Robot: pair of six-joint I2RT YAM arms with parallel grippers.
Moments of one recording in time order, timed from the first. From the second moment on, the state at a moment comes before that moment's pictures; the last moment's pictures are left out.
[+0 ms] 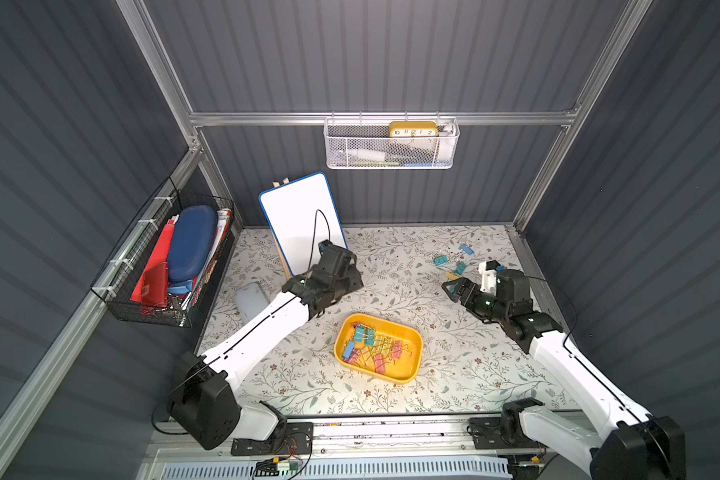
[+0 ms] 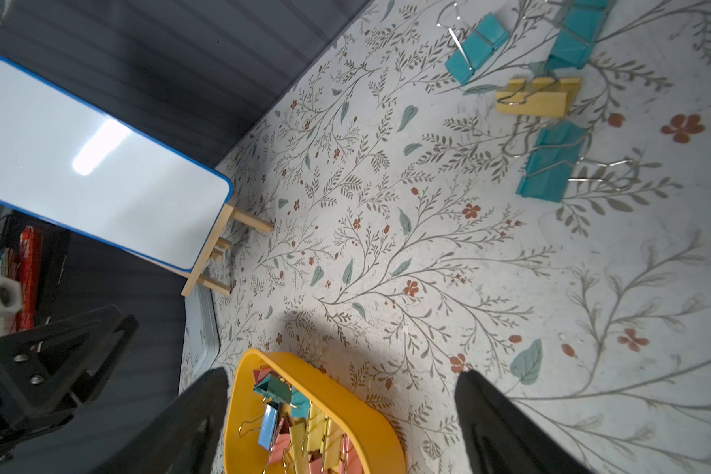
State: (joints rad) left arm -0.58 1.43 1.21 -0.45 -0.12 -0.74; right arm 0.17 1.08 0.74 -0.27 -0.31 0.74
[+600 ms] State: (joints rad) left arm -0.46 1.67 0.89 0.40 0.09 -0.34; right arm 0.02 1.66 1.02 -0.32 -0.11 0.84
